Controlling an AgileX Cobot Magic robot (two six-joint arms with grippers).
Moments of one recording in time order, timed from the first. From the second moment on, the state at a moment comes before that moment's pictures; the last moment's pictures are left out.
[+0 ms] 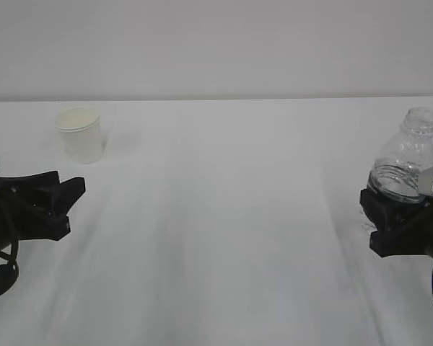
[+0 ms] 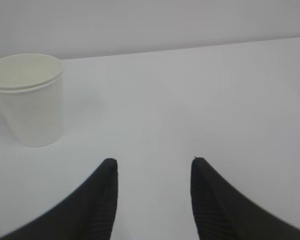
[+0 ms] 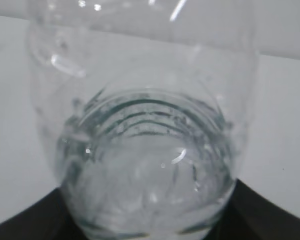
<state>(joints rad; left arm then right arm) -0.26 1.74 -0.29 0.19 -1.14 -0.17 0.12 1.72 -0.22 -0.17 -1.12 -0.07</state>
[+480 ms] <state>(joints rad) -0.26 1.85 -0.42 0.00 -1.14 -0.17 0.12 1.72 -0.21 -0.17 -1.12 -0.07</state>
